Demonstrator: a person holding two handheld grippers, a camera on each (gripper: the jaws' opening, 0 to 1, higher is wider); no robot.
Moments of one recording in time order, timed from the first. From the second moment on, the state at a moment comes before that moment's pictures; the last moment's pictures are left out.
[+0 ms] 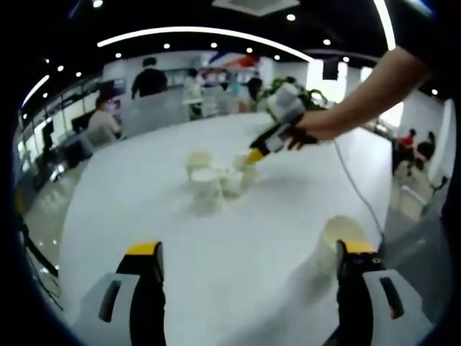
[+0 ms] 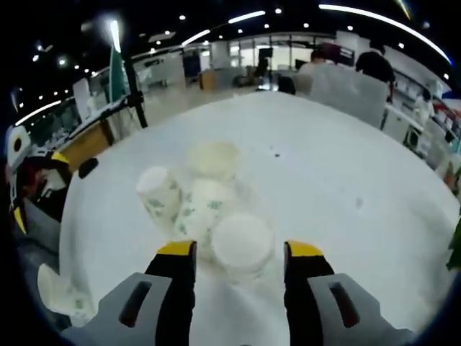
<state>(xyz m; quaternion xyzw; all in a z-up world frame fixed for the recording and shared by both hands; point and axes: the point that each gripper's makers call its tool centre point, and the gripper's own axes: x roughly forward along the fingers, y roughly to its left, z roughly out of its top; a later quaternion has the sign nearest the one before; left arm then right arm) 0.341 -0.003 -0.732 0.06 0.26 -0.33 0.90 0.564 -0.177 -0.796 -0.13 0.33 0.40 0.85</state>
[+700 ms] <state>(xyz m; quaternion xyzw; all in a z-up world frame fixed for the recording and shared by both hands) 0.340 0.000 -0.734 0.06 0.27 -0.32 0.91 0.565 -0.182 -0.803 -0.16 0.33 0.42 0.83</state>
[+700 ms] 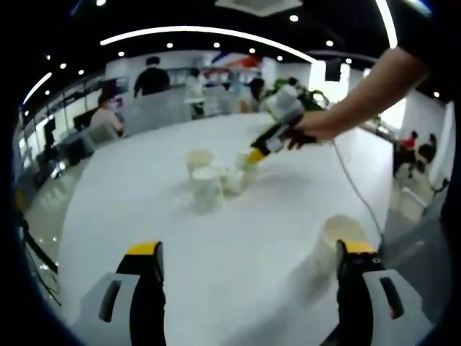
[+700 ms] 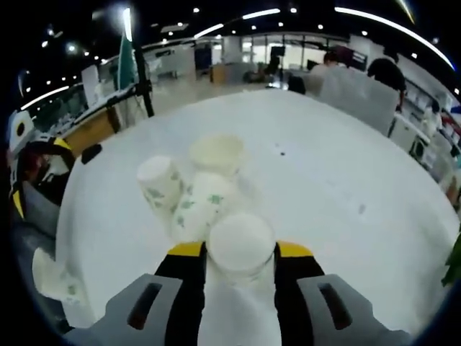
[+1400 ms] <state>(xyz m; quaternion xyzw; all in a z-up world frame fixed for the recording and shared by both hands) 0.339 -0.007 -0.730 0.06 0.26 -0.33 0.90 0.532 -0.211 -0.799 -0.14 0.34 0.41 0.84</state>
